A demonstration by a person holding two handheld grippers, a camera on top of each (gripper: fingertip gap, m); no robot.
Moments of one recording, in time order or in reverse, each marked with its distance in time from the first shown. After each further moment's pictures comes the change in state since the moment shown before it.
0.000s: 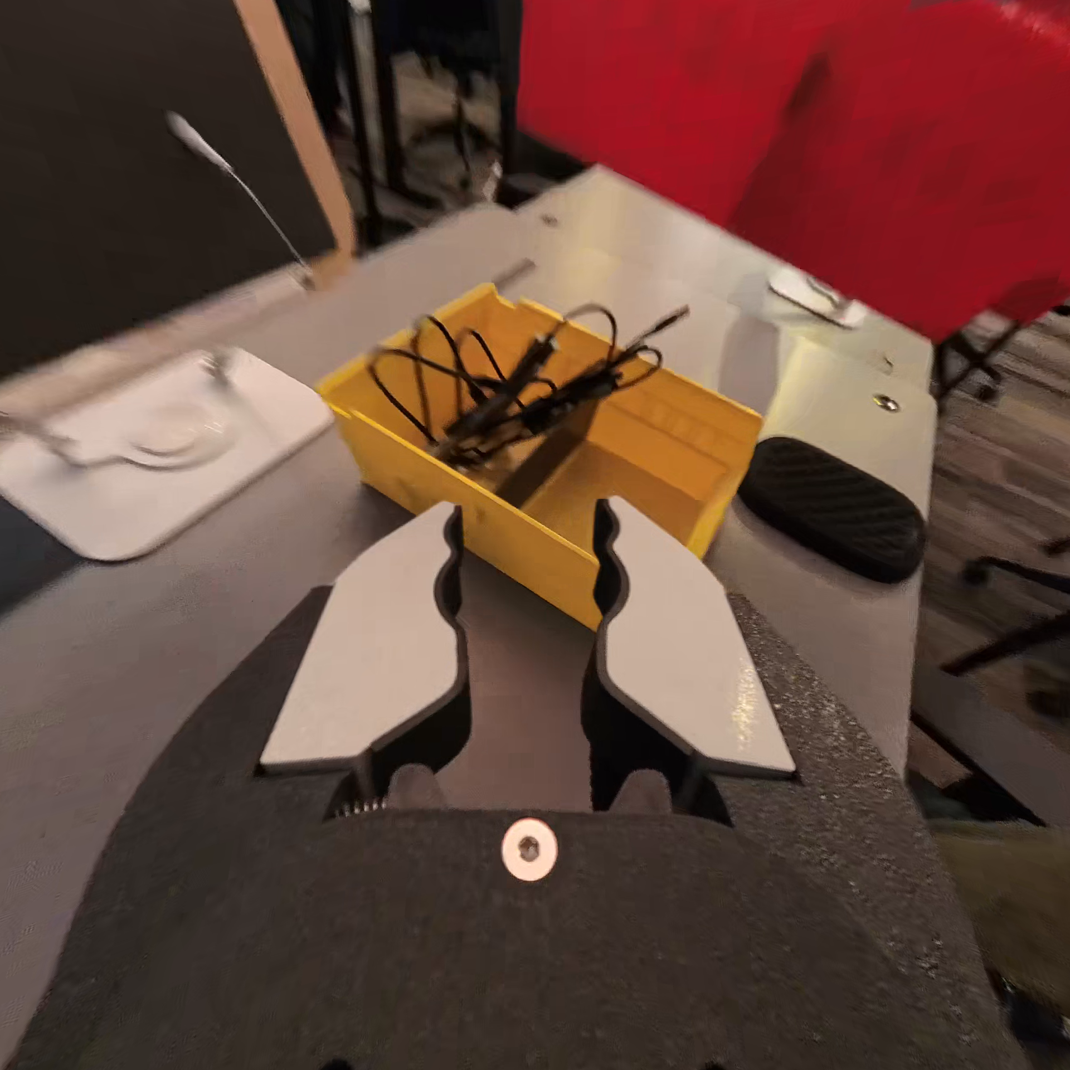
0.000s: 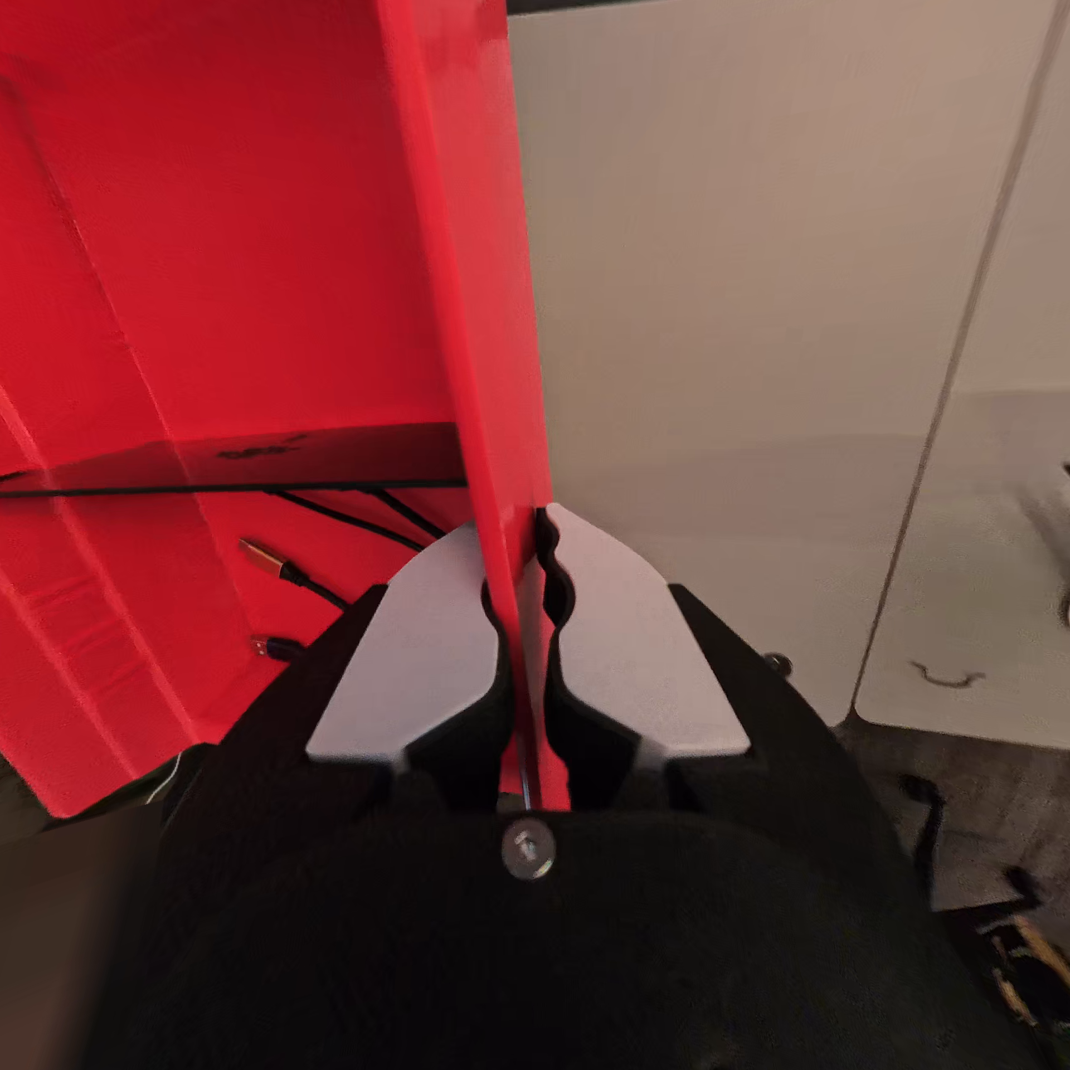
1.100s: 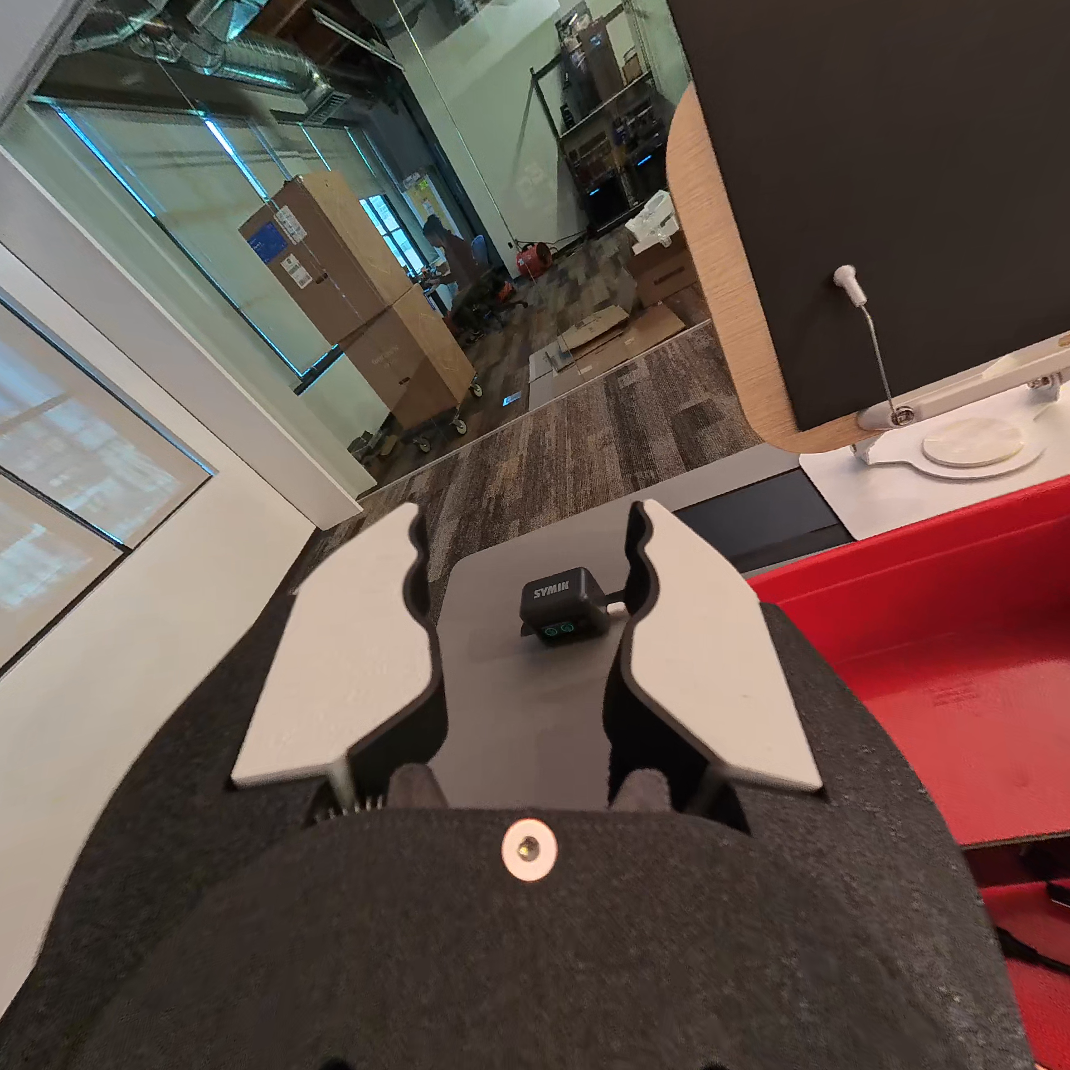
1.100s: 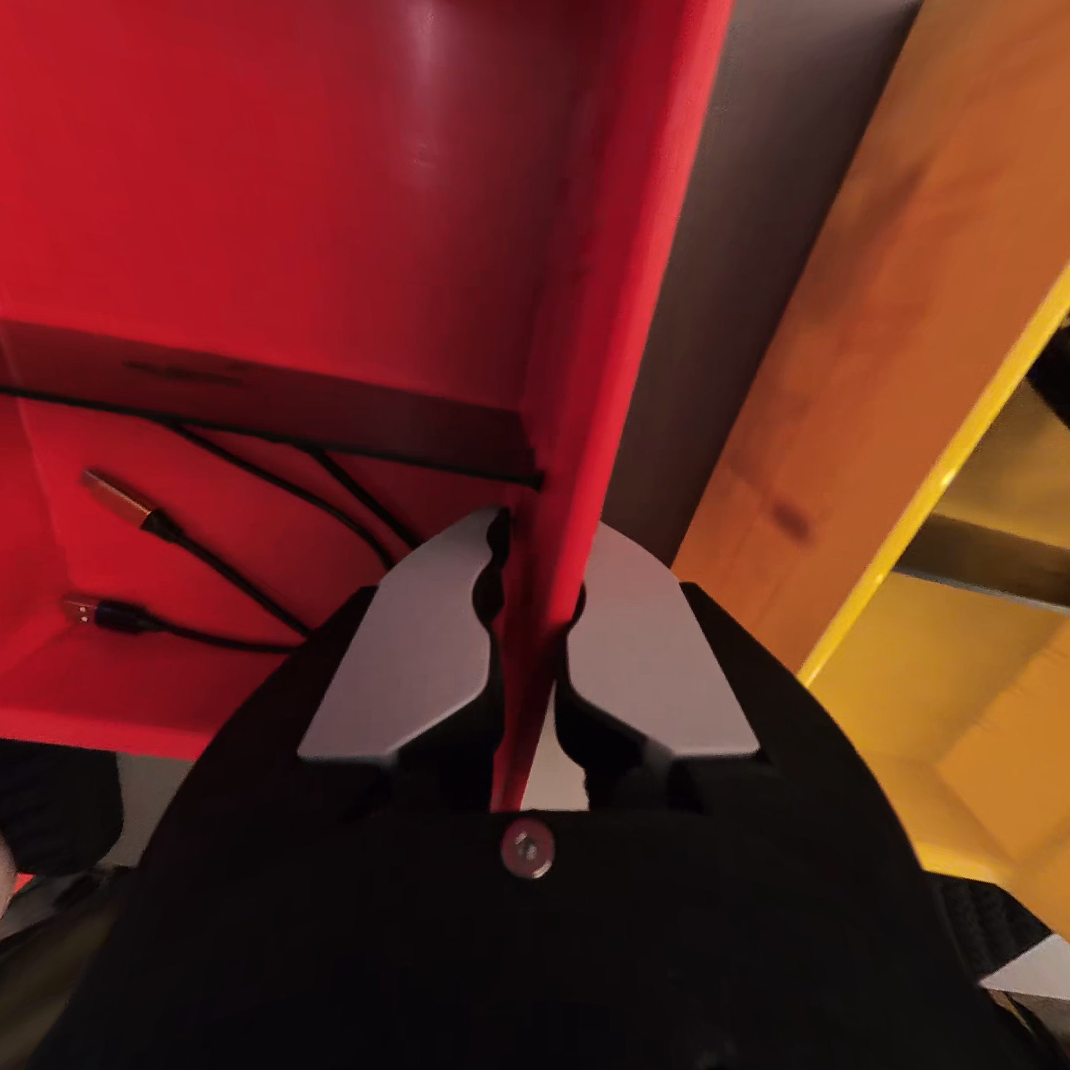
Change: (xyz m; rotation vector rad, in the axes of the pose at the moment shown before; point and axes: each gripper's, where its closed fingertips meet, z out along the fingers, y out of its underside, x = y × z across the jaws) left arm -0.207 -0.033 -0.175 0.056 -1.194 0.296; right arm -0.332 0.036 0.306 -0.134 0.128 -0.241
